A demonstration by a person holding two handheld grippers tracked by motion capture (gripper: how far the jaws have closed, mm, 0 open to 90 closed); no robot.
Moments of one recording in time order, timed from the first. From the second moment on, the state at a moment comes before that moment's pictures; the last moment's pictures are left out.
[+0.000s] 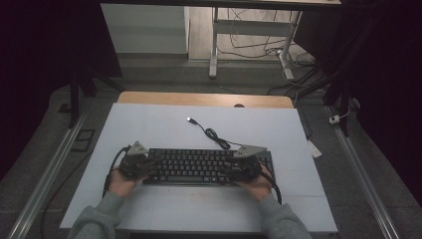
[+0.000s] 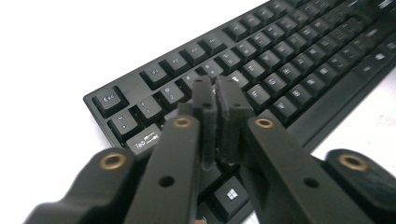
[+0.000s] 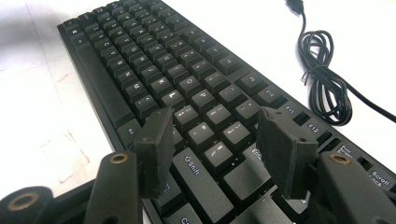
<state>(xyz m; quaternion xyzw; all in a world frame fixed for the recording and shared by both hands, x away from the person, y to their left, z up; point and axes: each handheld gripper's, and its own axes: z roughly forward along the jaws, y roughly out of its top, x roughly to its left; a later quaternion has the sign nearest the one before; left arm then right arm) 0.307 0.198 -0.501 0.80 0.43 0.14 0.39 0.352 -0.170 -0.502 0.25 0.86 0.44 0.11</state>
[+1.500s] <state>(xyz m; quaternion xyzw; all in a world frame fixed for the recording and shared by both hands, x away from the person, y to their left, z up) 0.305 0.198 -0.495 0.79 0.44 0.12 0.41 0.347 -0.157 -0.487 0.23 0.86 0.45 0.09</state>
